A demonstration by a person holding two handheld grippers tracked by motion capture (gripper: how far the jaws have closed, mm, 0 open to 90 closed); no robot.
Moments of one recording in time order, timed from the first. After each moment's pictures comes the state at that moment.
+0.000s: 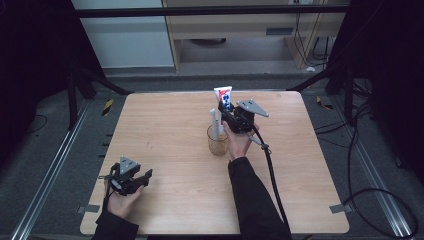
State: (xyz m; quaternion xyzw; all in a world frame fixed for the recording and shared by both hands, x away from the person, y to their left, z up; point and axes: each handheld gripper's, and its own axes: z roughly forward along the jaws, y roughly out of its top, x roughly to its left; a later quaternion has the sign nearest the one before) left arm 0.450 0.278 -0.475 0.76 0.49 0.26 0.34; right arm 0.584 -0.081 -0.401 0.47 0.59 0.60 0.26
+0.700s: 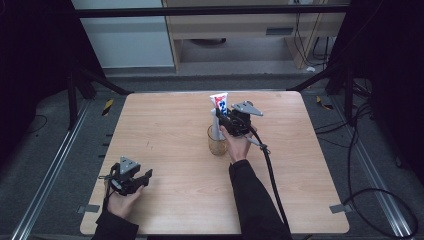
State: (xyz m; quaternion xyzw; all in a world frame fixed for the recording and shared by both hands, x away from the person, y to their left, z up) left arm 0.450 0.277 -0.475 0.76 0.49 0.26 0.34; right arm 0.586 -0.076 -0.412 0.47 0.64 0.56 0.25
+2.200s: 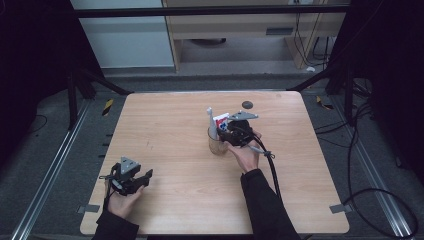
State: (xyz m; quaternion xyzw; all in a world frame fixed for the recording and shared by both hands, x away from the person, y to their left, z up) left arm 0.450 0.276 -0.475 0.76 0.49 0.26 0.34; right arm 0.566 -0.085 -0.422 0.43 0.76 0.44 0.22
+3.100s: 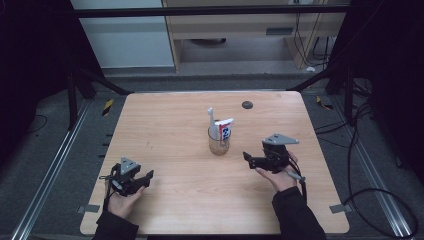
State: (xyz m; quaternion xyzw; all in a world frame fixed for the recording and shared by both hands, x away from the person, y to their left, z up) left arm 0.450 0.276 -0.478 0.76 0.49 0.25 0.34; right arm 0.487 -0.180 -0.438 0.44 0.75 0.44 0.21
